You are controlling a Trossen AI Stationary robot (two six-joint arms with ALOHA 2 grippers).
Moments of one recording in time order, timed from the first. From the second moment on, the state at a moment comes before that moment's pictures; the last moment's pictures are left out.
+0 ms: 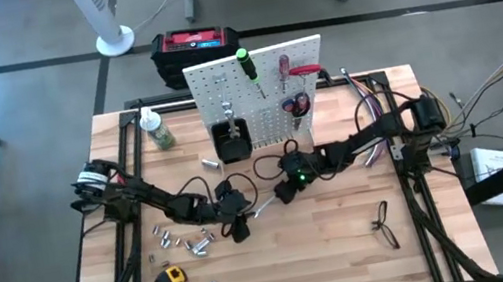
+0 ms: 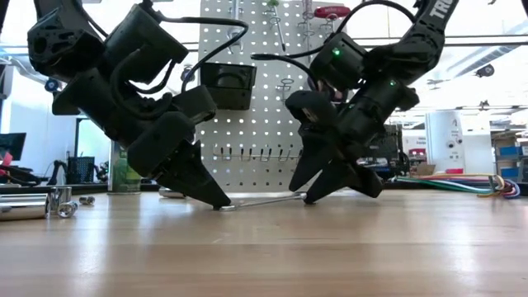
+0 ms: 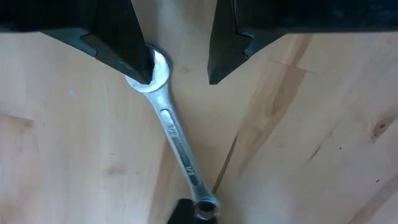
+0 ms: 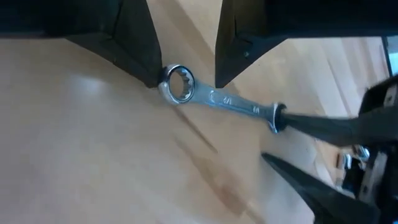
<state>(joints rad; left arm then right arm) -0.23 1.84 0.62 0.43 -0.35 -0.39 -0.01 1.83 0.80 0.21 -0.18 0.94</state>
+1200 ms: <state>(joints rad) -0.22 1.84 0.57 0.48 -0.36 -0.36 -0.03 1.82 0.83 0.14 -0.02 0.86</state>
